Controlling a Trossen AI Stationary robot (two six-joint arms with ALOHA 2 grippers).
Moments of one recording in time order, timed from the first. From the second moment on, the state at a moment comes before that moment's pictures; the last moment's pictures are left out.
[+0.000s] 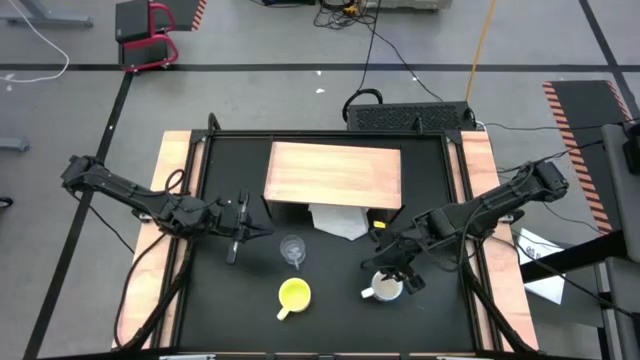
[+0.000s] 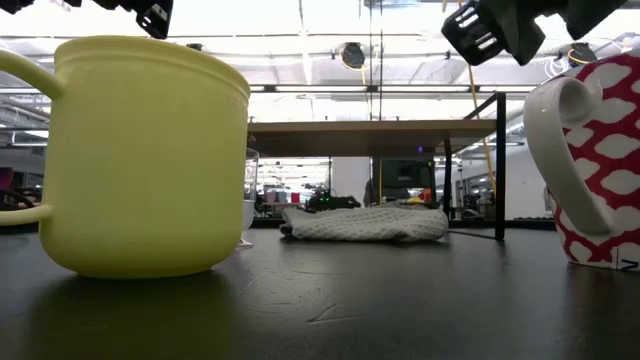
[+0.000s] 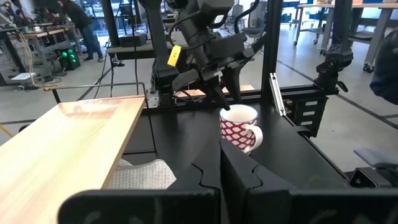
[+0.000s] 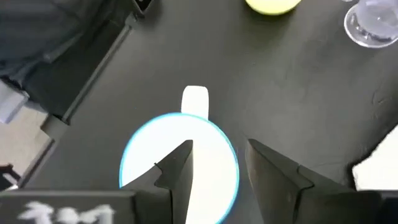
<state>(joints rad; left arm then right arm) -0.35 0.81 0.50 0.21 -0.21 0.02 0.38 1.37 1.02 -0.63 -0.21 -0.05</state>
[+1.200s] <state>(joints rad) -0.35 0.81 0.50 0.16 -0.19 0.01 0.37 1.46 1.04 -0.73 -0.16 -0.12</state>
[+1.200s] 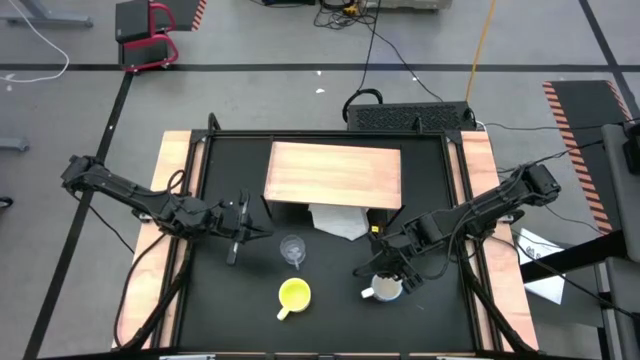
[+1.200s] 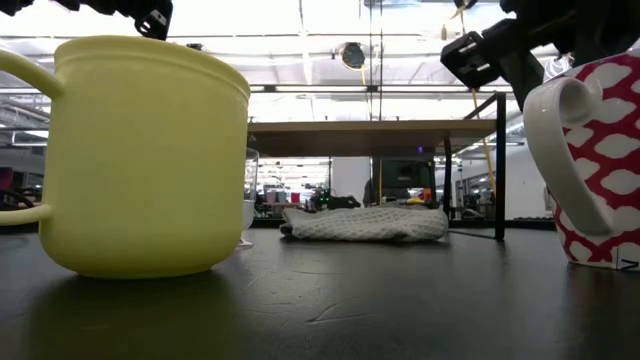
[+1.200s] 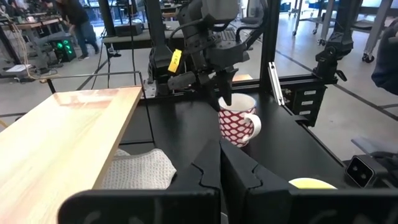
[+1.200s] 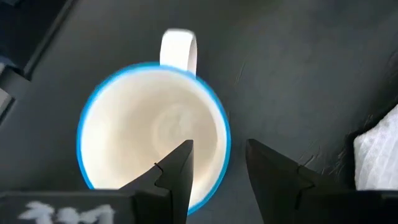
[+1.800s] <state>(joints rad) -0.35 0.81 0.50 0.16 -0.18 0.01 0.37 1.47 1.04 -0.73 -0.16 -0.12</state>
